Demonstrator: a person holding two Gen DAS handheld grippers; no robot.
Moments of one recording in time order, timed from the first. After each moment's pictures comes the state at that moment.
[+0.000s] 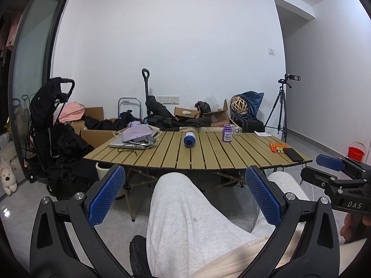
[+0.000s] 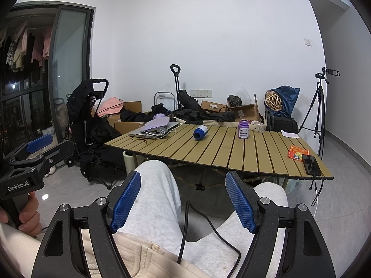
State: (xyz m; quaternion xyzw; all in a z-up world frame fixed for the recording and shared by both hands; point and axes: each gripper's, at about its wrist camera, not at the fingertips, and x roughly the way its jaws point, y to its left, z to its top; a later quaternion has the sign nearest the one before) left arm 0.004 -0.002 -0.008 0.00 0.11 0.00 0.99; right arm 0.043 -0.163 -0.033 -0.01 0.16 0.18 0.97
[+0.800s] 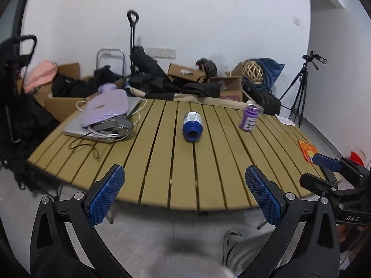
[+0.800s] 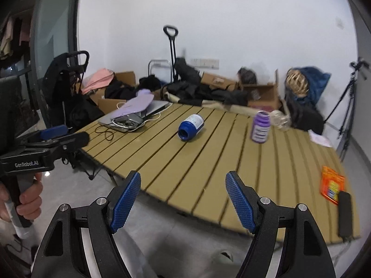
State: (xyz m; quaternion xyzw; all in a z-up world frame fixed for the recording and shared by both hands) left arm 0.381 0.051 -0.027 -0.06 0.27 -0.03 0.96; right arm 0.406 -0.119 -0.052 -0.05 0.27 0.21 0.94
